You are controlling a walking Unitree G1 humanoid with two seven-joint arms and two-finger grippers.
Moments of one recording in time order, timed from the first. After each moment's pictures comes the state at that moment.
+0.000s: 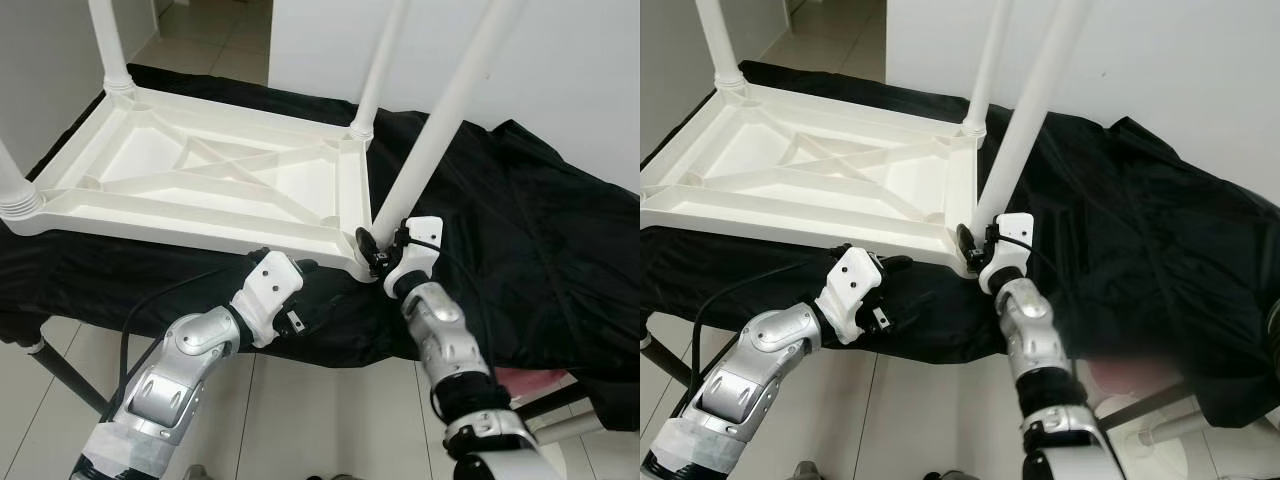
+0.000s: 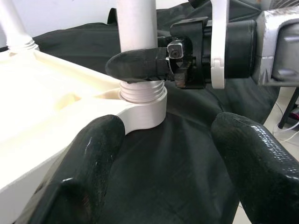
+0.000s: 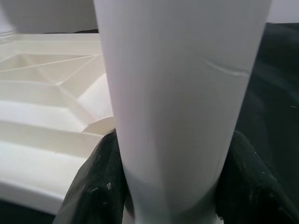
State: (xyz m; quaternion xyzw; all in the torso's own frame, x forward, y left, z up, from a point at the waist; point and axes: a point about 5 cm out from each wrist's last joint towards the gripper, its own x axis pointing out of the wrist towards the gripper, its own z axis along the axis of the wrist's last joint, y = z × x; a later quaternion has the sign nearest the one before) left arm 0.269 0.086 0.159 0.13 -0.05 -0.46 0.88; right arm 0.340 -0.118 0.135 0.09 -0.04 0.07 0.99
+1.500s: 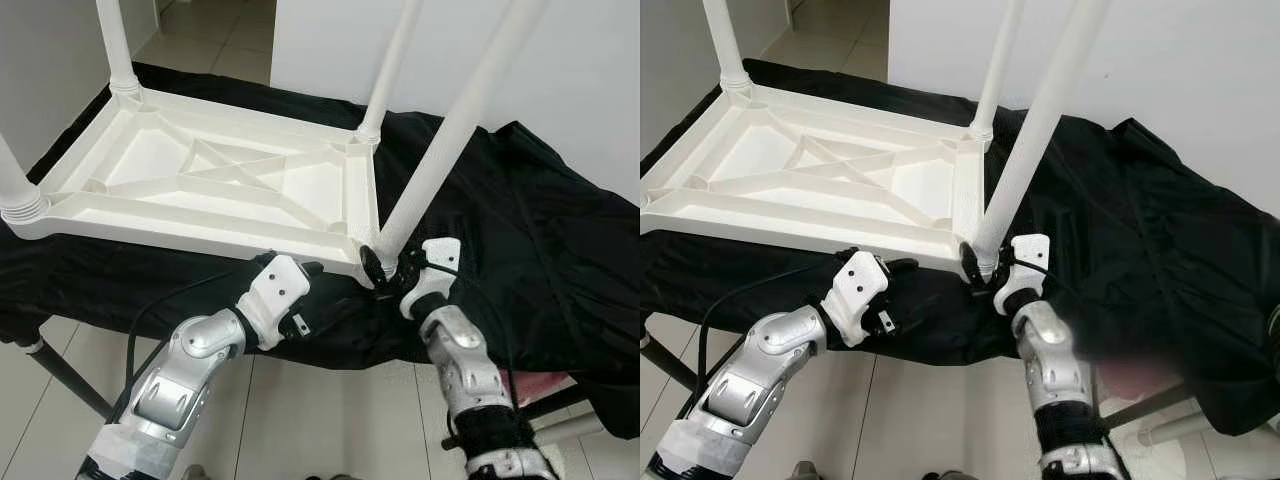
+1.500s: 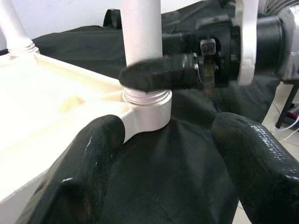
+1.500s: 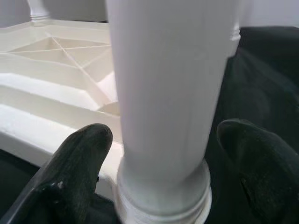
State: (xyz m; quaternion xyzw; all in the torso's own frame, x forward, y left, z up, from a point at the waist) left arm 0.268 0.081 0.158 0.13 -0.06 -0.47 0.87; right arm 0.326 -0.145 0.134 0.04 -0.06 0.19 0.98
